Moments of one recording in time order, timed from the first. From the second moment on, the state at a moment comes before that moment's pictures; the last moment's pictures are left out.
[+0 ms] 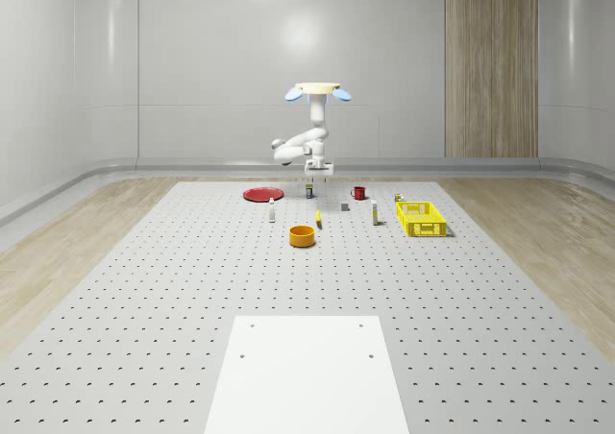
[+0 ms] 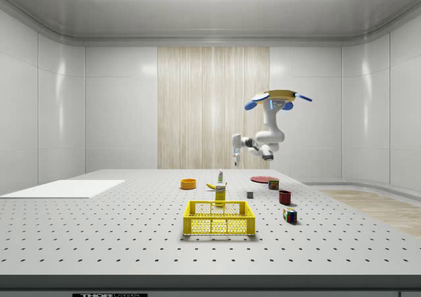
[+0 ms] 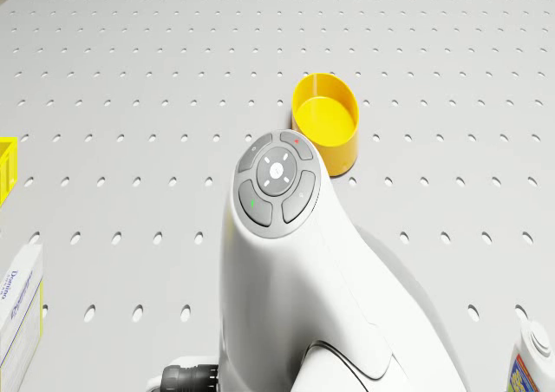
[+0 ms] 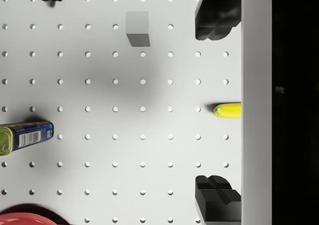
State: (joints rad) arm -1.07 -1.15 1.29 -2.89 -1.95 1.23 1.60
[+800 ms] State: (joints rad) arm -1.10 -1.23 1.31 -2.89 -1.91 1.30 1.63
